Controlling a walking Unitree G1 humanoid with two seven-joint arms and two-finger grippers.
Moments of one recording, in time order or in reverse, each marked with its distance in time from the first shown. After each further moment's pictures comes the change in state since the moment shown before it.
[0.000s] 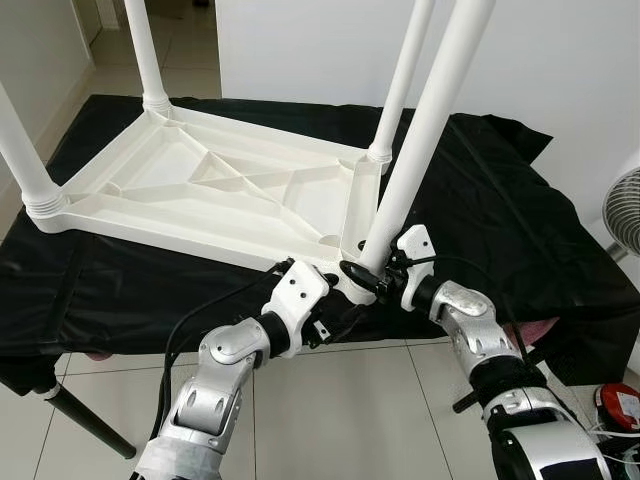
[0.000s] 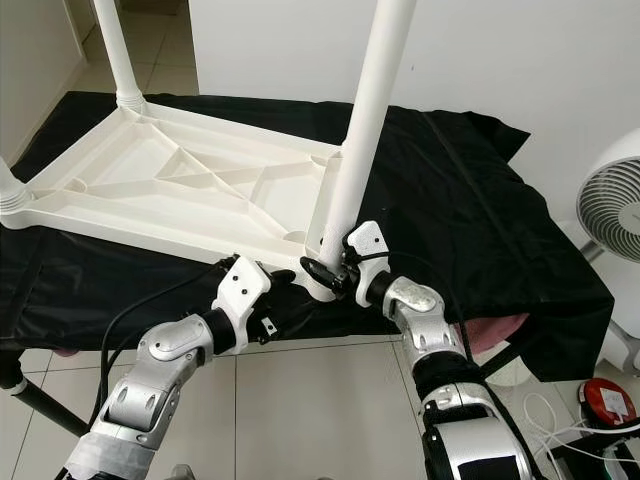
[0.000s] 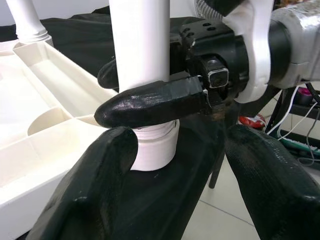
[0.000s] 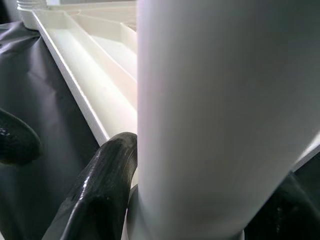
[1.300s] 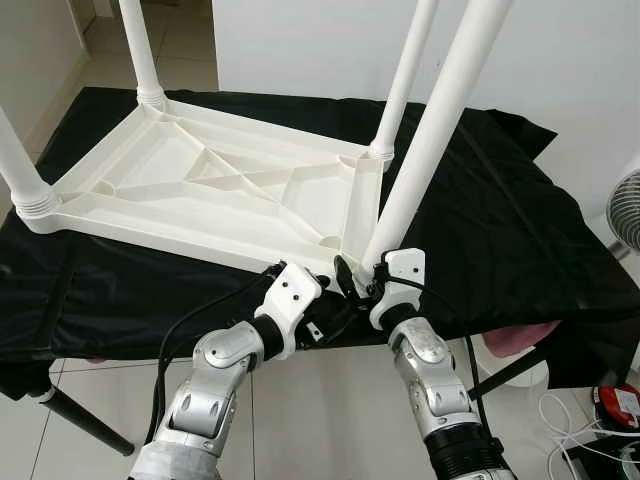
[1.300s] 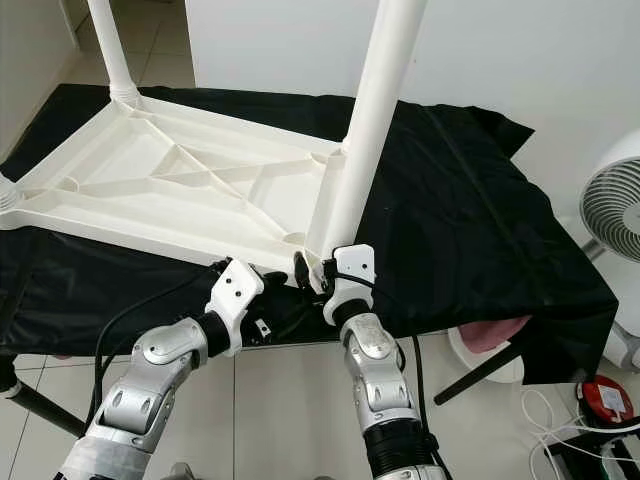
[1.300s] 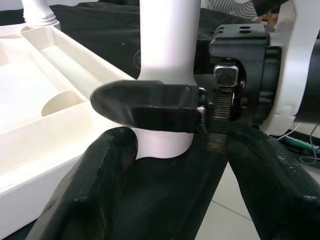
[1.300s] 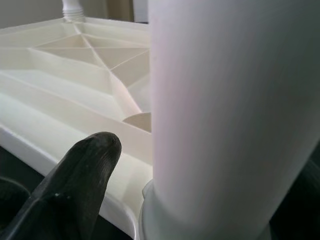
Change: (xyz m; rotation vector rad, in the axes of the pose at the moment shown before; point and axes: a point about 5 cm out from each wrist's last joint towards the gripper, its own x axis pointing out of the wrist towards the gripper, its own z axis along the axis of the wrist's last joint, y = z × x) left arm -0.007 0.003 -0.005 -0.001 0.016 0.021; right arm -0.006 0.041 0.005 0.113 -0.085 -0.450
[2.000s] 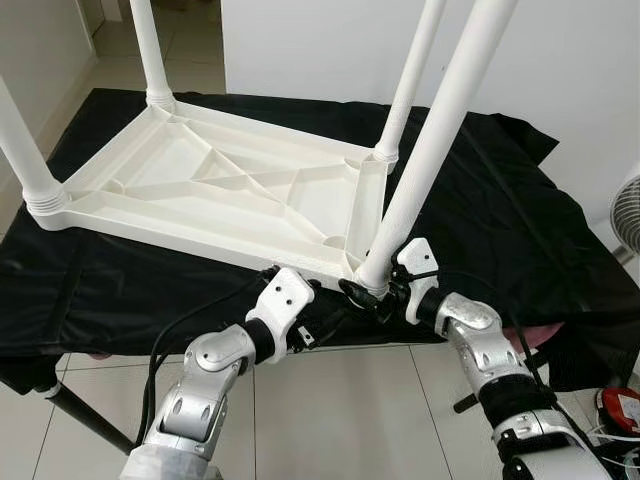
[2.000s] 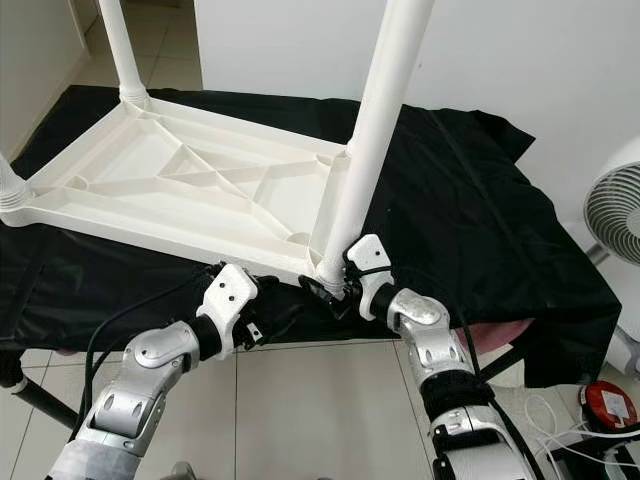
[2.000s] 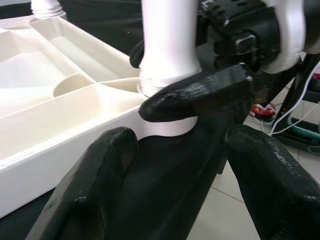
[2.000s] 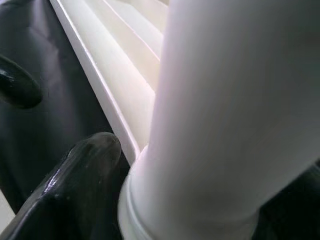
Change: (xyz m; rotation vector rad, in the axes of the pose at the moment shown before) left arm -0.007 0.003 -0.006 0.025 0.036 0.004; right arm 0.016 -0.045 -0.003 -0.215 0.159 0.464
